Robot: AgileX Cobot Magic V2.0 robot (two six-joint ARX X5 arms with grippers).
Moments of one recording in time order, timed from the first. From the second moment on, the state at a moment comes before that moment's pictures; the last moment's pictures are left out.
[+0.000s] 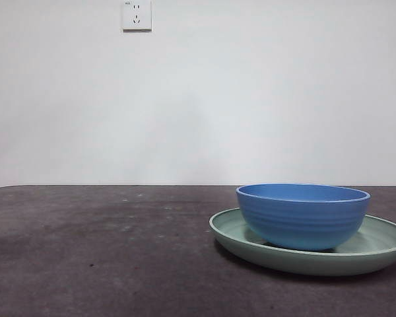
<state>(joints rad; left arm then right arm) -0.67 1.62 2.14 -1.42 0.16 0.02 0.05 0.72 0.98 -0.98 -0.60 0.05</state>
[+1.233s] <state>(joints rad) -0.67 0.37 0.90 -1.04 0.16 -0.02 0.07 0.72 0.98 -1.13 -0.59 0.05</state>
